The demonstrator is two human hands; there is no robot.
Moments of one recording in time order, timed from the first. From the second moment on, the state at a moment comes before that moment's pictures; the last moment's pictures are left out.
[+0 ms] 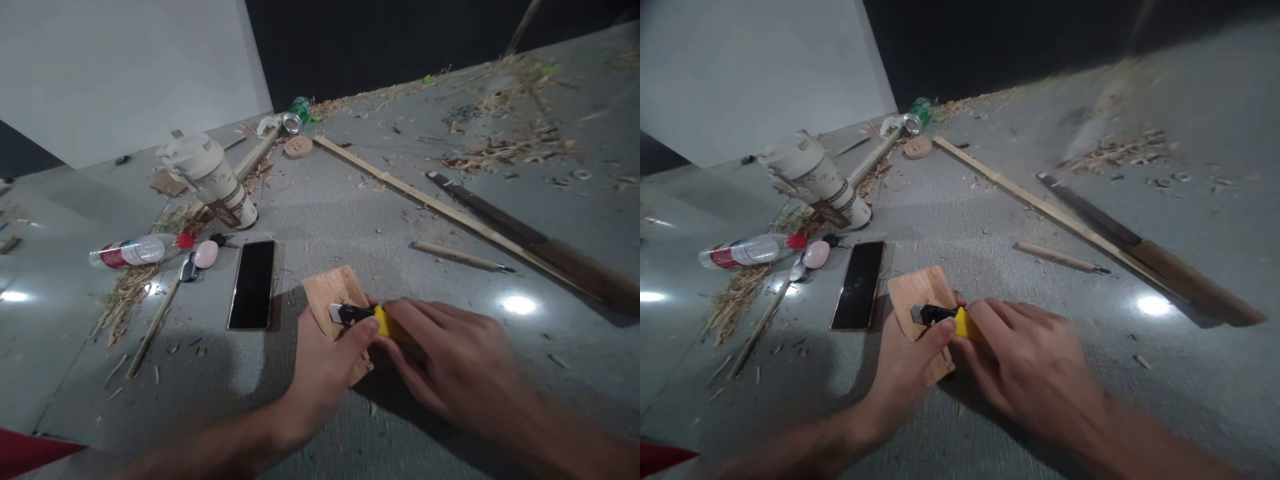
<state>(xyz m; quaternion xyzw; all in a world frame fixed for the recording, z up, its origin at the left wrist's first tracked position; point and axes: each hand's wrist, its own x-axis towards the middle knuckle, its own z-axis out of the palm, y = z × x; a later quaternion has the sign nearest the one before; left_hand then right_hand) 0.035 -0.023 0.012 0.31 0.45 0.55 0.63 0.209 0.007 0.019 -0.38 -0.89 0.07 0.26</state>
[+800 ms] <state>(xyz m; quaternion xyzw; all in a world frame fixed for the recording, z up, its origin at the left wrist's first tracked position) 0.028 -0.018 0.008 0.32 0.47 0.52 0.64 0.215 0.017 0.026 -0.37 -0.89 0.10 0.24</state>
